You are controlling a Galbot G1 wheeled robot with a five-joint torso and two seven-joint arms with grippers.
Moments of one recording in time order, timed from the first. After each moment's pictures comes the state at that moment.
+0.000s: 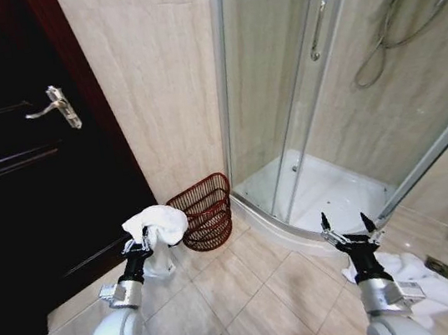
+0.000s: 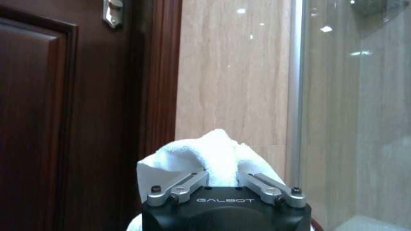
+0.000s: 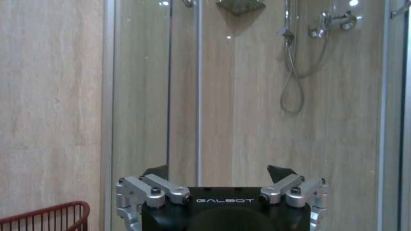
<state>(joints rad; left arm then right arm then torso) 1.56 -1.32 -0.75 -1.99 -0.37 -0.17 0.13 -1.79 1.61 0.74 2.31 0.11 0.07 -0.04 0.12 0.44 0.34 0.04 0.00</state>
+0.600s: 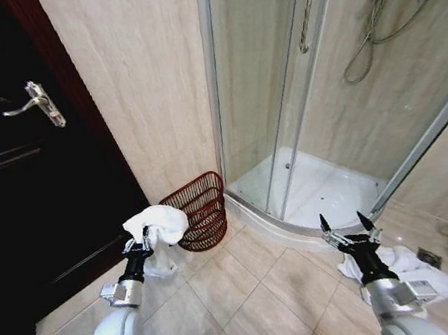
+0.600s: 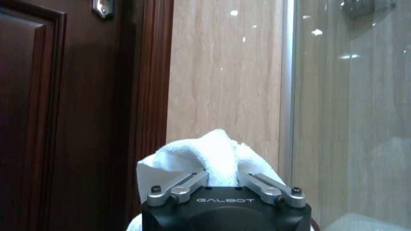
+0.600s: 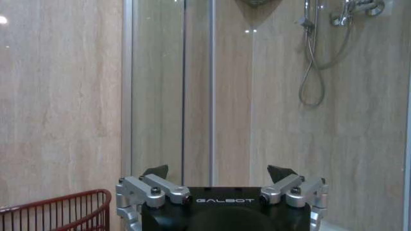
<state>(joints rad) 1.55 -1.32 -0.75 -1.96 -0.37 -0.21 0.15 -1.82 1.48 0.73 2.31 0.20 0.08 -0.05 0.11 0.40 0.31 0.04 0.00</state>
